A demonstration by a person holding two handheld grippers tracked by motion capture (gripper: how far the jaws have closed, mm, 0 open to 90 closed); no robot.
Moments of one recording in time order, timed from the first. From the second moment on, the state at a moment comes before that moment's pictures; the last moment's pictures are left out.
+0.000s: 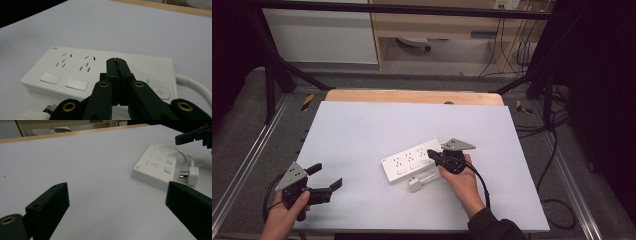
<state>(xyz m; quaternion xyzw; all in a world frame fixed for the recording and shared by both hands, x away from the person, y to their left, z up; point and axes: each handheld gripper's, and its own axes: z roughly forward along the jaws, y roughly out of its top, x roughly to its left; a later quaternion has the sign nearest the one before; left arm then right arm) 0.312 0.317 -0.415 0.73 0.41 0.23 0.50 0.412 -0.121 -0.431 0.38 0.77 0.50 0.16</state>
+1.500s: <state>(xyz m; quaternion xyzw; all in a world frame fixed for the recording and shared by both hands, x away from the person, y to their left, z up) 0.312 0.316 -0.415 0.73 0.40 0.23 0.50 0.414 -0.120 -0.449 0.39 0.78 0.47 0.16</state>
